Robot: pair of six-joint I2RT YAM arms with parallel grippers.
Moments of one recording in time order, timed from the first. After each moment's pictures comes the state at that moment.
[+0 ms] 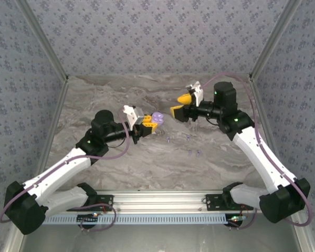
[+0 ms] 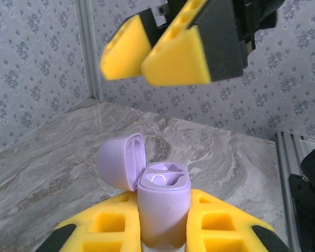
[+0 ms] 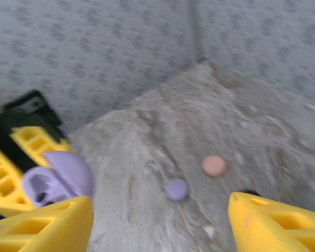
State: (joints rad) left arm -0.68 1.03 0.76 0.16 0.54 0.01; right arm 0.38 1.17 1.16 -0.37 -0.64 0.01
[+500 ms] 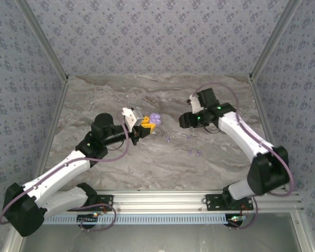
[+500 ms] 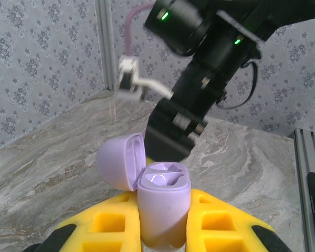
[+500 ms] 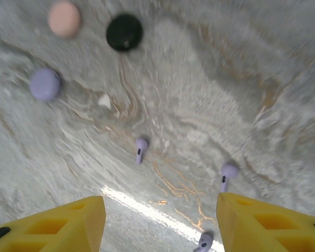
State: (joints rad) left arm -0.68 1.00 0.71 0.17 0.47 0.01; right arm 0.41 1.50 1.20 -0.76 -0.27 0.20
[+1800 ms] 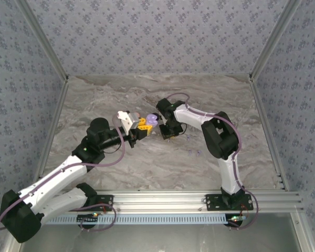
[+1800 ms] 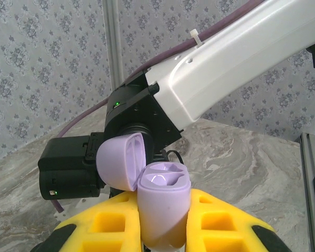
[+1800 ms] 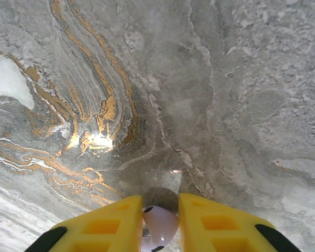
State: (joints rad) left arm -0.68 0.92 0.66 0.19 0.44 0.01; right arm 0.64 2.09 1.53 -0.90 -0.08 0.28
